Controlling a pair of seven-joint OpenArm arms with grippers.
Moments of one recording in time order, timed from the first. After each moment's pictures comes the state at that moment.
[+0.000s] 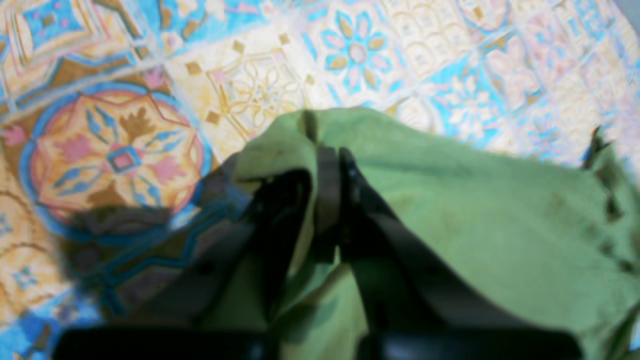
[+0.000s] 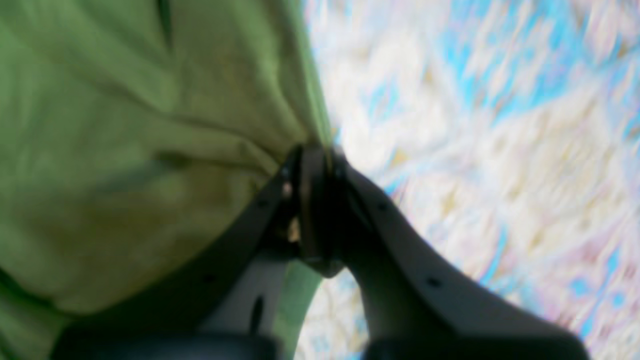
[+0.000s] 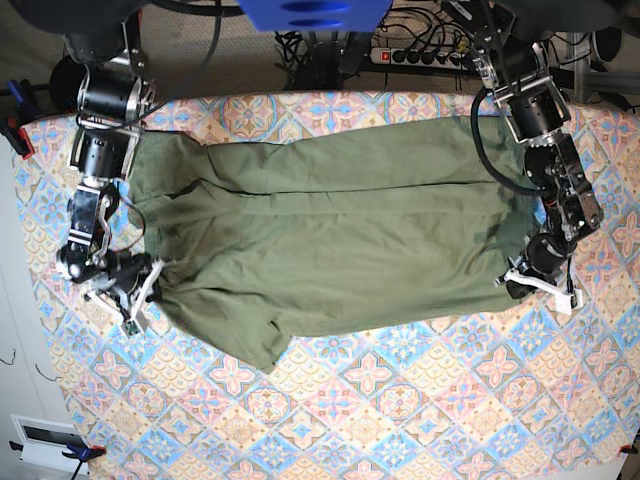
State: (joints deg) left arm -12.4 -13.8 -26.3 74.1 -31.5 -13.5 48.0; right arm 23.0 17.4 13.1 61.4 2.4 41.1 -44.0
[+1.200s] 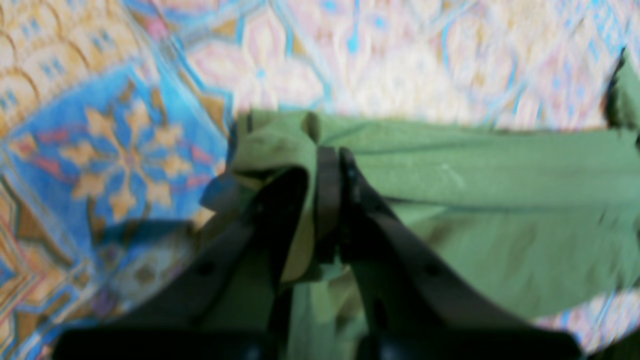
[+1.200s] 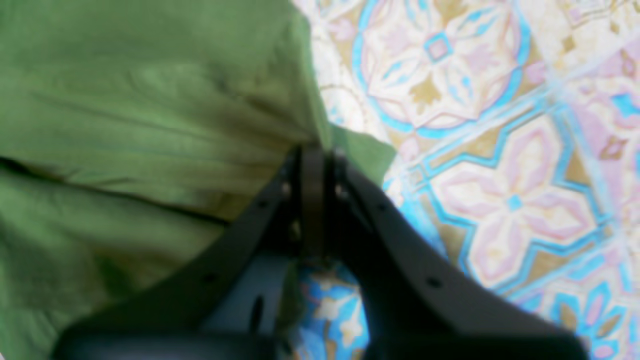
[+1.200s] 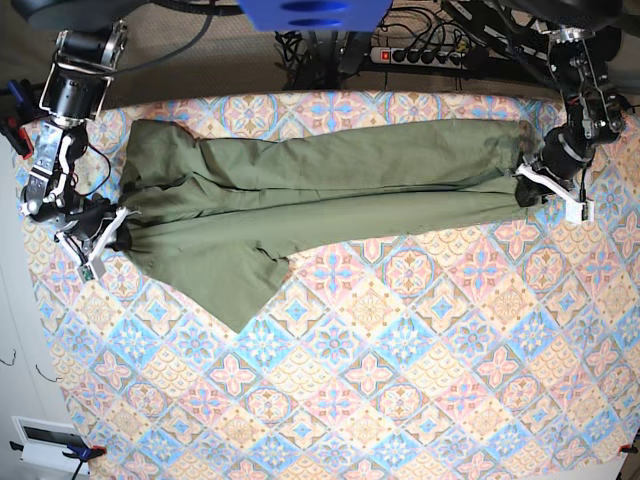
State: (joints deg) left arm 19.4 -23.6 -25.9 95.8 -46.8 -13.9 48.8; right arm 6.8 25.6 19.1 70.3 21.6 41.1 -47.5
